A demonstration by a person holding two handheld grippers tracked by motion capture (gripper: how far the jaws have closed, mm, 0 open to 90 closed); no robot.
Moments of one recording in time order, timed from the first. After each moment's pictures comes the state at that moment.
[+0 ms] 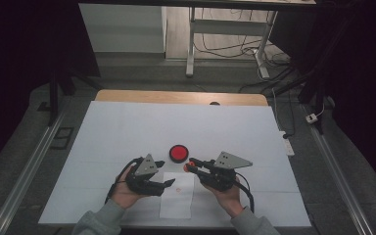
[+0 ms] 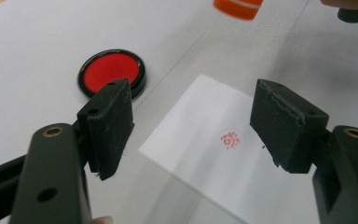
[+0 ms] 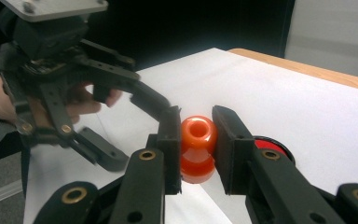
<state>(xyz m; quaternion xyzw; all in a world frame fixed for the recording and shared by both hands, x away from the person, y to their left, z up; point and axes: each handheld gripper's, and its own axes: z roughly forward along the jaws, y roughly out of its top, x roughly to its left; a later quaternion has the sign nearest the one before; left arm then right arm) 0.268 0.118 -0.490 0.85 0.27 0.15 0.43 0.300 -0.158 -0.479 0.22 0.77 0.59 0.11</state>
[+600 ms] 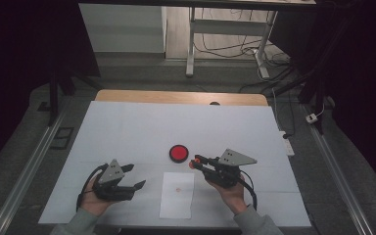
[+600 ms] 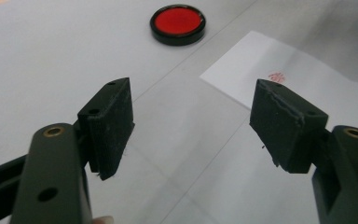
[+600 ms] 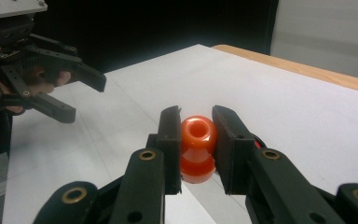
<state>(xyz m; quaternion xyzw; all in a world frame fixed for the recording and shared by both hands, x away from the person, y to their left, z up) 0.240 0.193 -0.501 0.82 0.34 0.18 0.42 0.307 -0.169 -0.476 0.23 0.77 0.58 0.13</state>
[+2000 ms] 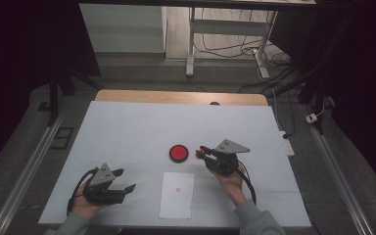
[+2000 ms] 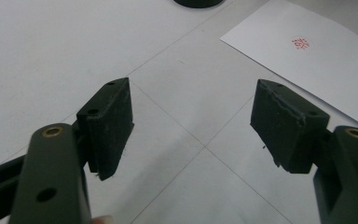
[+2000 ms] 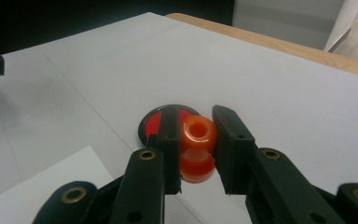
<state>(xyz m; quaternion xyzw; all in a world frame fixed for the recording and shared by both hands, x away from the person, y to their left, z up) 0.236 0.212 -0.517 0.83 0.37 0.16 0.40 0.351 -0.170 -0.496 0.29 0.79 0.52 0.18</state>
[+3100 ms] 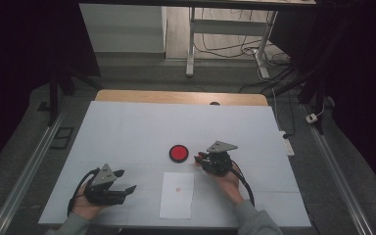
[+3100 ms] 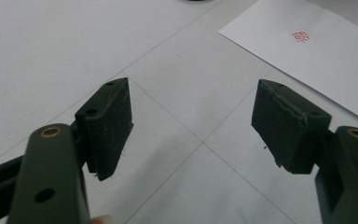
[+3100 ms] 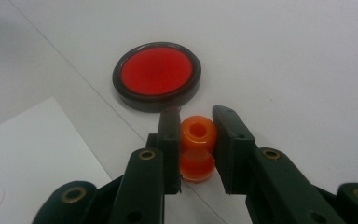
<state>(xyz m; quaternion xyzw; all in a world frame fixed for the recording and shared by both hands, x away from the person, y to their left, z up) 0.237 0.211 -0.519 0.83 0.37 0.16 0.39 0.367 -0.158 -0.528 0.31 0.83 0.43 0.15</state>
